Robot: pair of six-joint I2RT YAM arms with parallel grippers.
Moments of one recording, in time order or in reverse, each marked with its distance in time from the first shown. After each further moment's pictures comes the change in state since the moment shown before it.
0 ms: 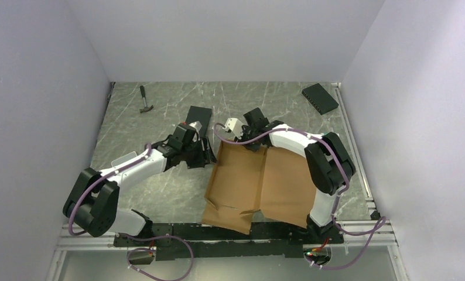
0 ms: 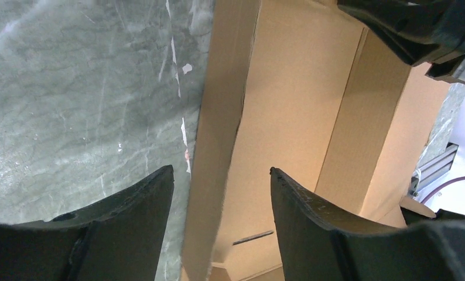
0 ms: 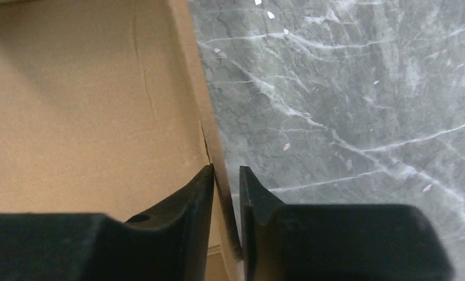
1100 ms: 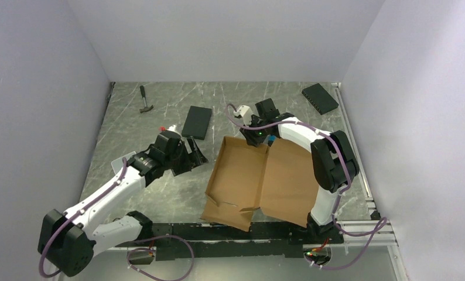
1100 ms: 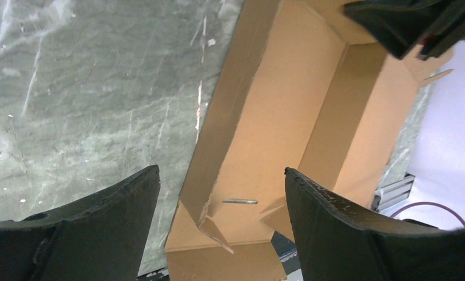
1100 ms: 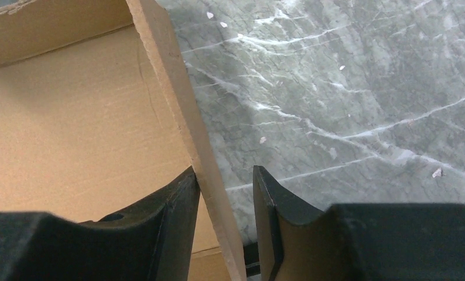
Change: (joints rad) left arm 0.001 -0.368 -0.059 -0.201 -0.142 -0.161; right arm -0.120 0.000 0.059 -0.020 -0.171 0.138
